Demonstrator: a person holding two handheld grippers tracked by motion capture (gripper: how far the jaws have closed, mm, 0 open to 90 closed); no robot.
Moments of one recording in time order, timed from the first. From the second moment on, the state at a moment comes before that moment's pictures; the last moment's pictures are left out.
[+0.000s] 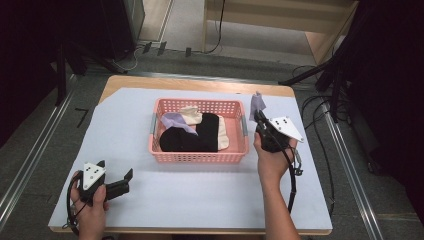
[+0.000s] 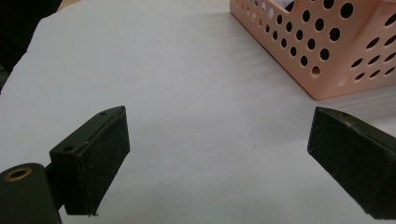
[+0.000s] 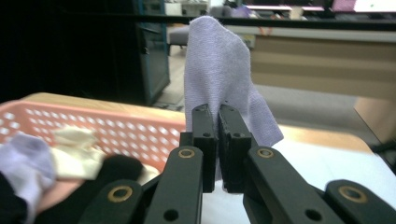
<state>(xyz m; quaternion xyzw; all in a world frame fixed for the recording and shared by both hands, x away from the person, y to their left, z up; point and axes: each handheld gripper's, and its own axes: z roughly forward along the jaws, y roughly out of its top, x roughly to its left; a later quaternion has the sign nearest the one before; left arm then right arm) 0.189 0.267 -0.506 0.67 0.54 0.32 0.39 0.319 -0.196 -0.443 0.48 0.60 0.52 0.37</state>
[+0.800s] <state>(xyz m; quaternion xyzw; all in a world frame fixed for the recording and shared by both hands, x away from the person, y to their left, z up) 0.189 0.267 -0.506 0.67 0.54 0.32 0.39 0.315 -0.193 -0.459 0.53 0.61 0.50 0.32</state>
